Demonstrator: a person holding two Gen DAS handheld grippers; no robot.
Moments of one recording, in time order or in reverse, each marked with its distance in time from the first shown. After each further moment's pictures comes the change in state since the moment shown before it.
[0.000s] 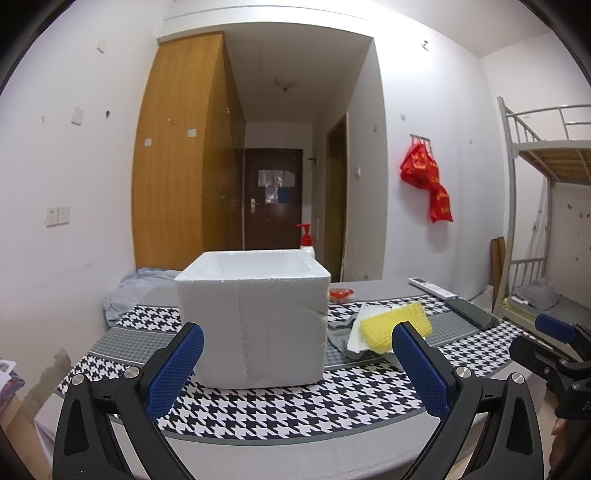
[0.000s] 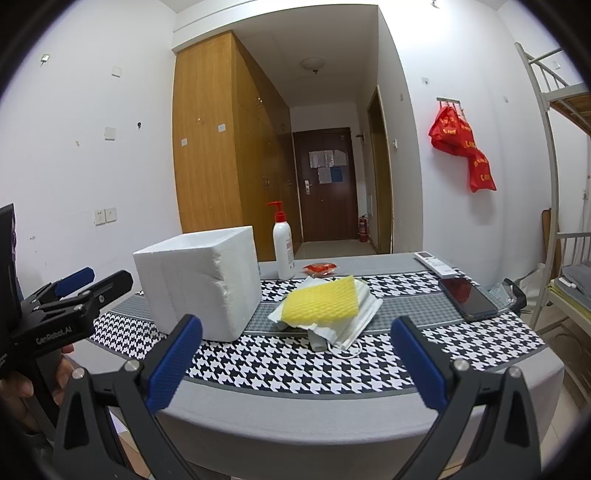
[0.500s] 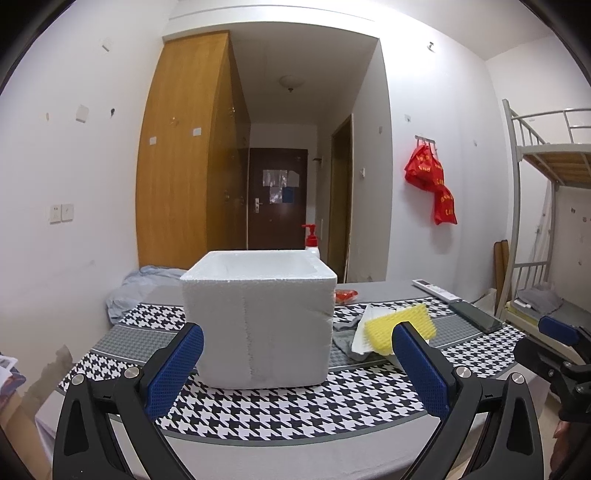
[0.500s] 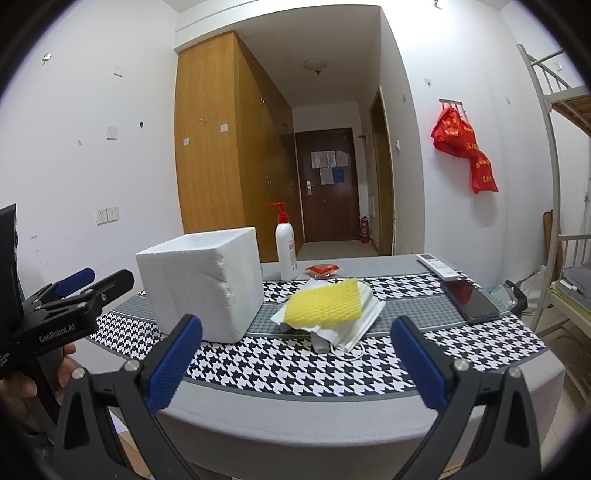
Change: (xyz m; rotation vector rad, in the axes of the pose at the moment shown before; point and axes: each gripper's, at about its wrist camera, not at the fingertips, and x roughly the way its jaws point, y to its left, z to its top) left arm 0.001 0.003 0.001 -0.009 0.003 0.007; right arm 0.000 0.004 0.002 -0.011 -0.003 0.005
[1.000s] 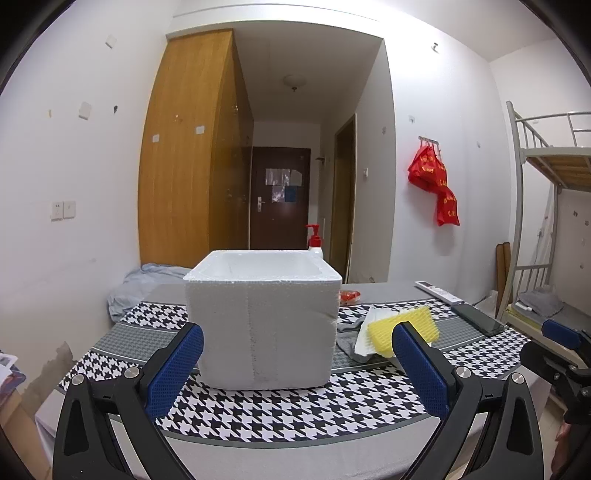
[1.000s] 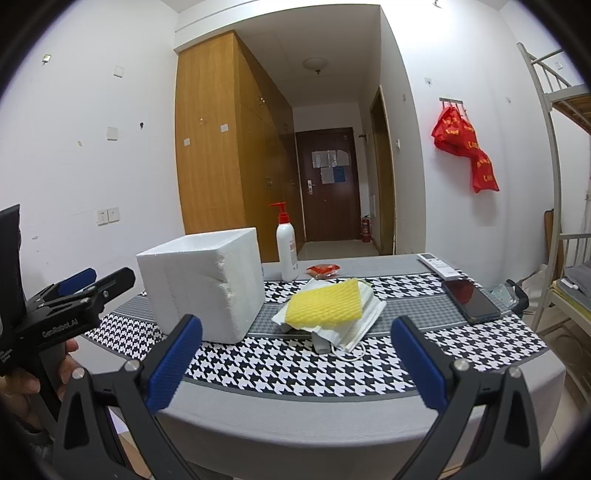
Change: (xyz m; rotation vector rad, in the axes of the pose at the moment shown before) left arm 0.002 0.001 0.003 -0.008 0.005 0.008; right arm -0.001 -0.002 0.001 0.005 0.000 0.009
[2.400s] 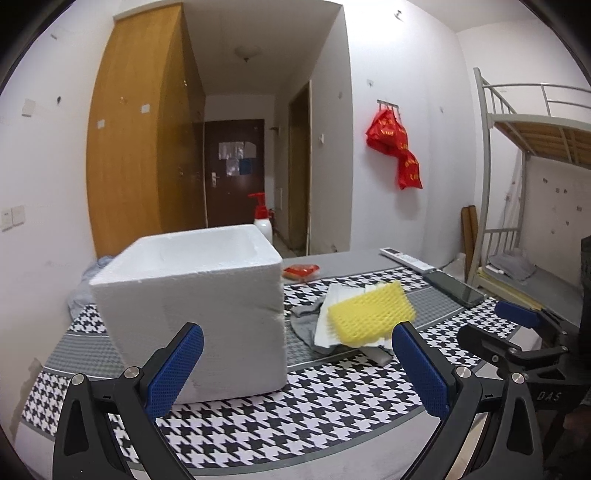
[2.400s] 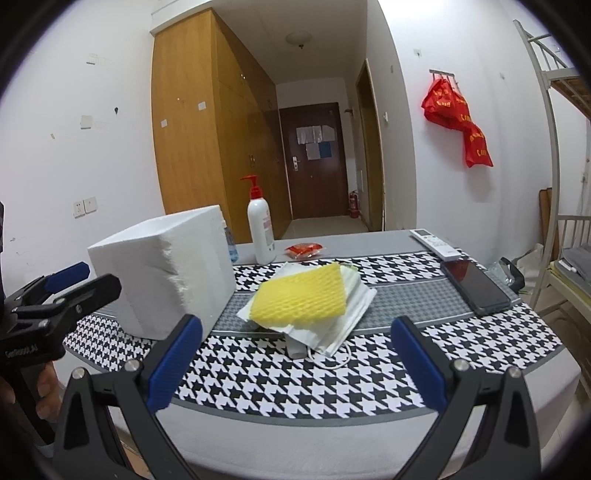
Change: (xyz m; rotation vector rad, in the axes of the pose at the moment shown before) left arm 0.067 -0.028 0.004 0.088 0.135 -0.174; right arm 0.067 -0.030 0.000 0.036 0.104 -0.049
